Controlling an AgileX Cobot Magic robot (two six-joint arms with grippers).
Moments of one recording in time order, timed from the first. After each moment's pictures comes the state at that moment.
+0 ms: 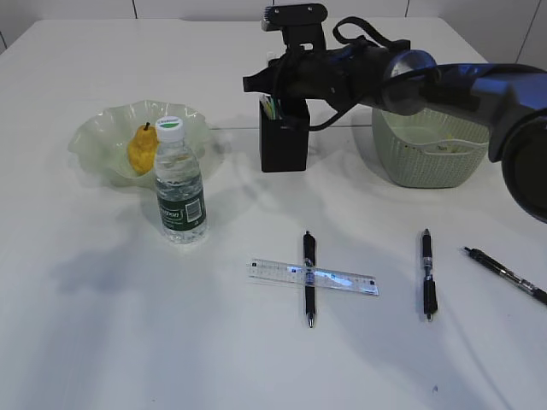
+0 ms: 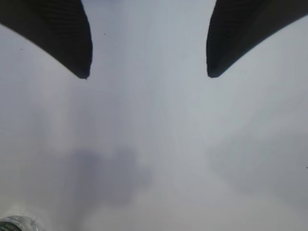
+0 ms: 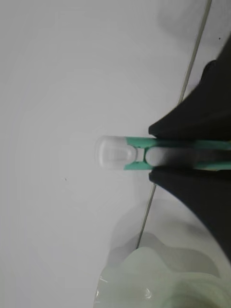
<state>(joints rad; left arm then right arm) -0.04 1.32 -0.97 -0.07 0.98 -0.07 0.36 2.48 -2.14 -0.29 0.16 0.31</state>
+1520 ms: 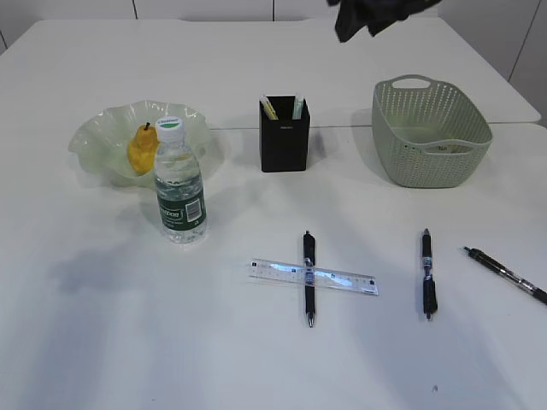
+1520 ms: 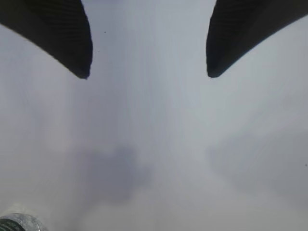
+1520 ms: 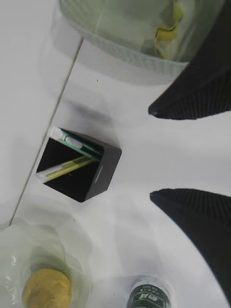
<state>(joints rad) -0.04 1.32 -0.97 -0.07 0.97 -0.07 0.27 2.04 -2.13 0.07 1.08 -0.14</state>
